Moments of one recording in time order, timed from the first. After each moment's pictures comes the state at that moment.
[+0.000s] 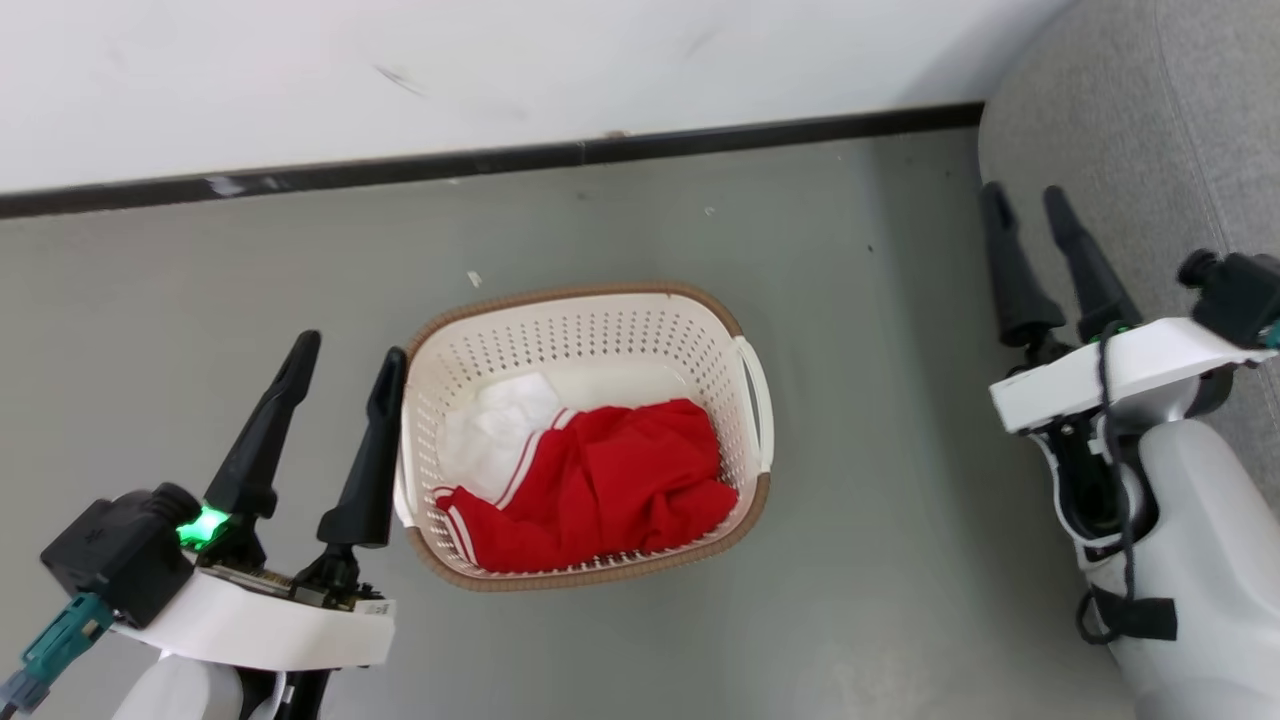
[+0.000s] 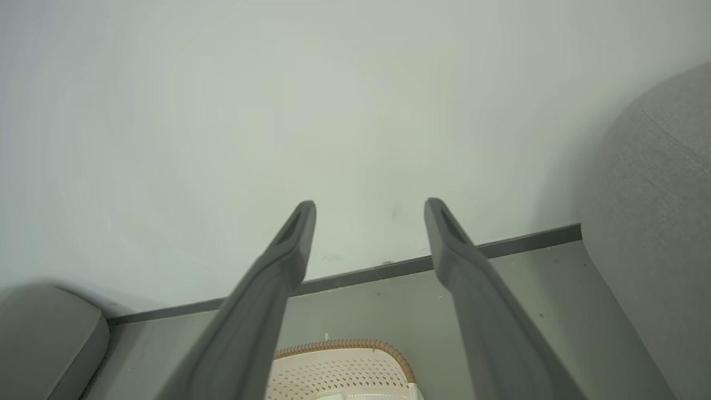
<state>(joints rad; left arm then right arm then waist) -0.17 0.29 -0.29 -0.24 -0.64 0.02 -0.23 -0.50 -0.11 0.07 0.30 0.55 0.12 -0.21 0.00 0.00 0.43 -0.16</state>
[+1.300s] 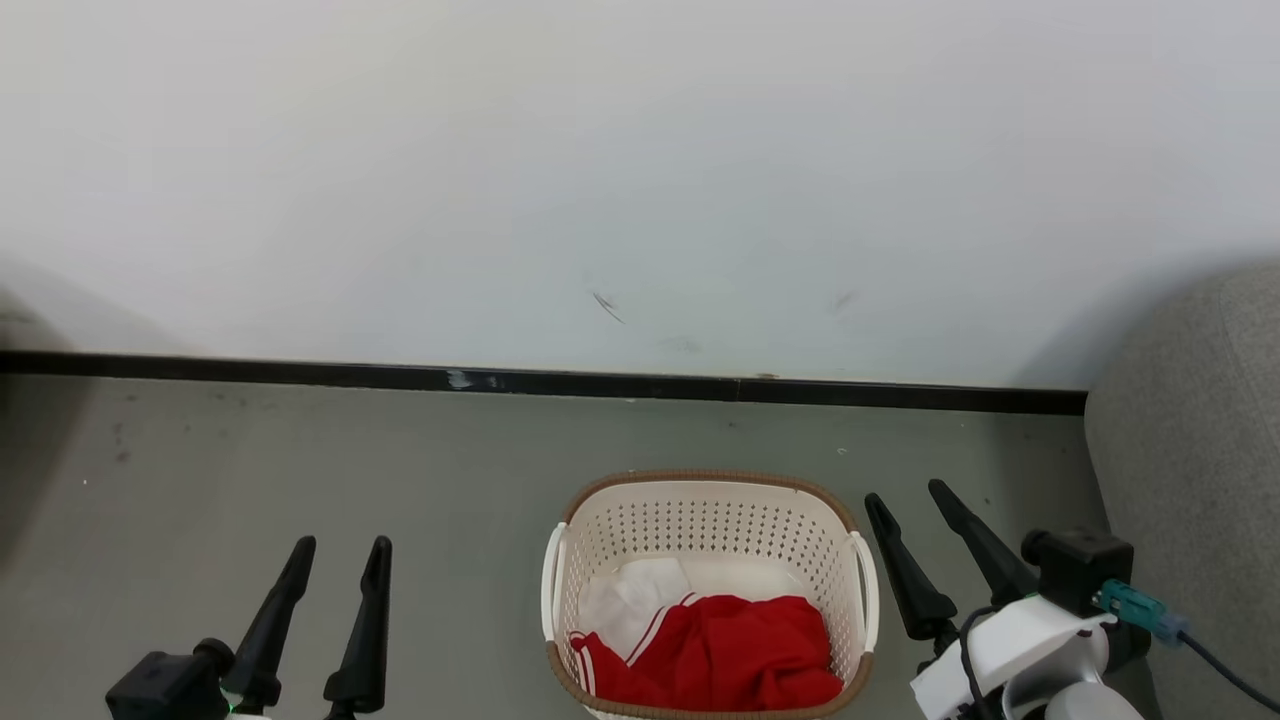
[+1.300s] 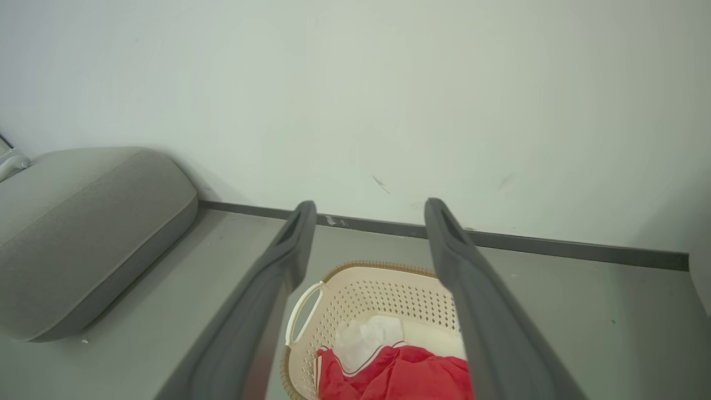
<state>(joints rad) 0.07 0.25 -0.26 -0.10 -0.64 0.08 -0.24 -0.11 -0.07 0.21 0.24 0.28 0.12 -0.25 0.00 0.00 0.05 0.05</state>
